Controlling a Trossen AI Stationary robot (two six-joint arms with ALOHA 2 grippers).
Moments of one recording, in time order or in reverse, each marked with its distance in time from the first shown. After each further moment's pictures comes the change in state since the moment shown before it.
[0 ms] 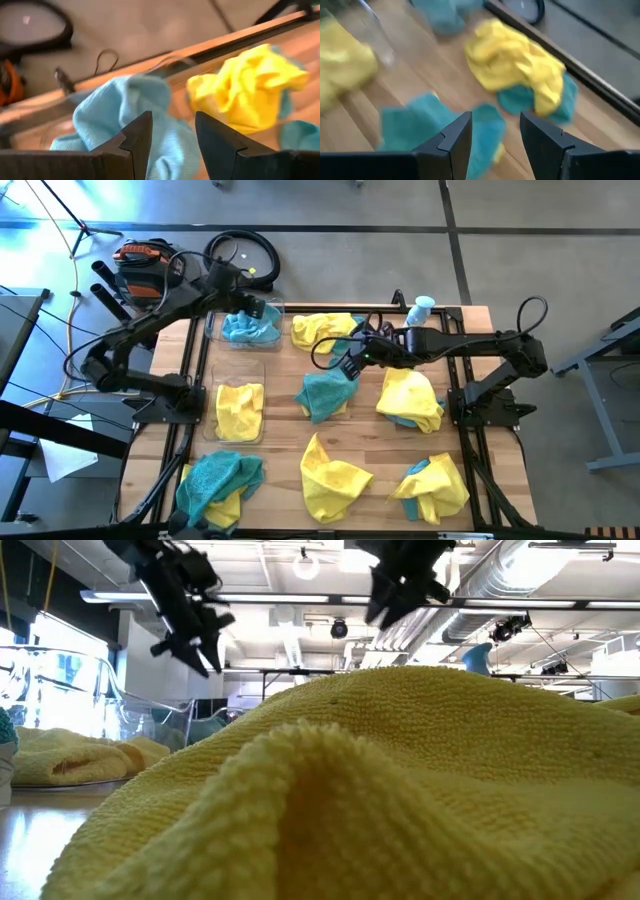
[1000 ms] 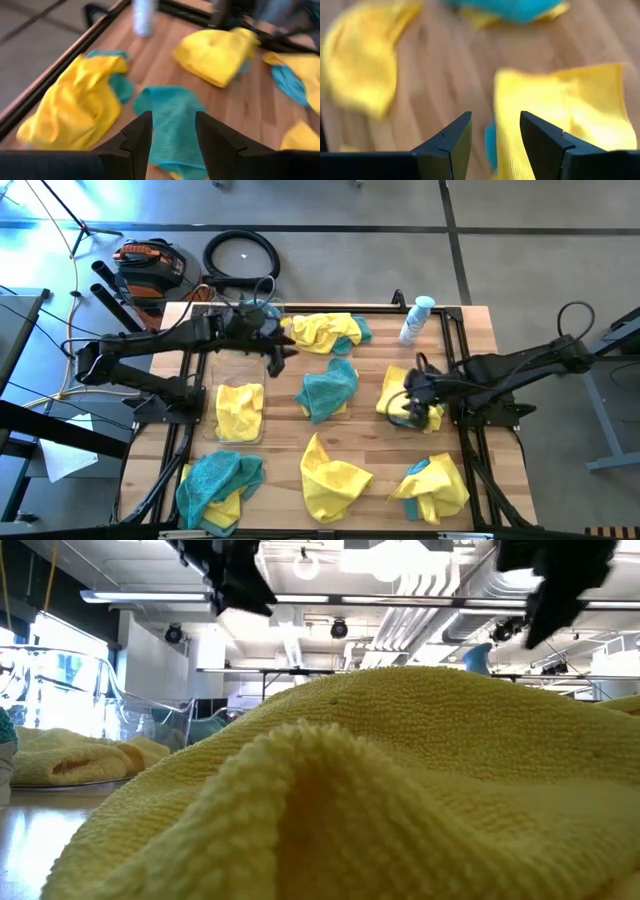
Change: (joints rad) left arm -0.614 -0.062 0.000 0.183 0.050 0.155; right arm 0.302 -0.551 -0.530 -0.134 -0.327 0.070
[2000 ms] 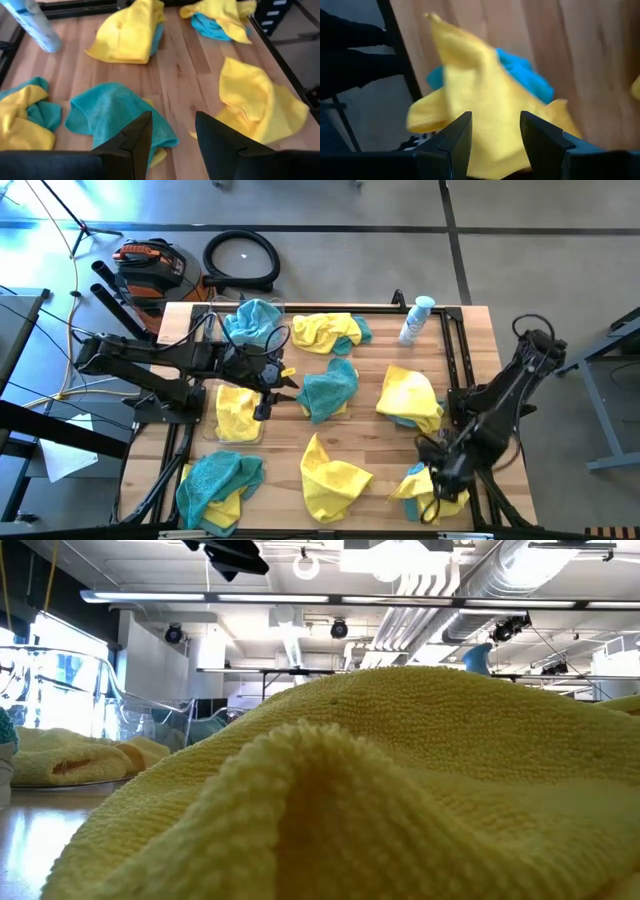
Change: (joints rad) left arm -0.329 0.004 0.000 -0.043 0.001 0.214; right arm 0.655 0.344 0.171 -0.029 -0.134 0.574
